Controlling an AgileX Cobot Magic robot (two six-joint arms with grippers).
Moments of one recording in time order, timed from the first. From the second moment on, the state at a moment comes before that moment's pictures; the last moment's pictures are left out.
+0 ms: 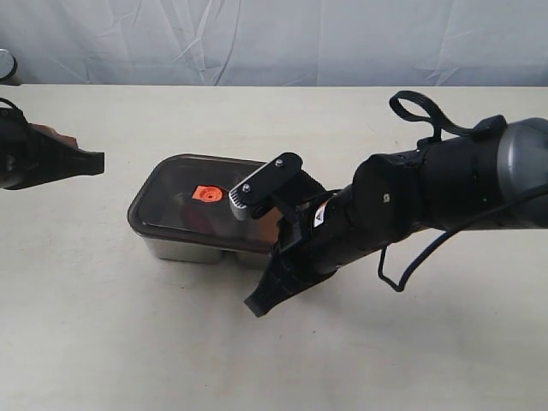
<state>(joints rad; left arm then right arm) -0.26 1.29 -0.59 -1.62 -0.05 1.53 0.91 1.73 -0.86 0.40 0.29 -0.49</state>
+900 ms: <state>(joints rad) -0.26 1.29 -0.59 -1.62 -0.02 1.53 0.91 1.73 -0.86 0.34 0.24 -0.47</state>
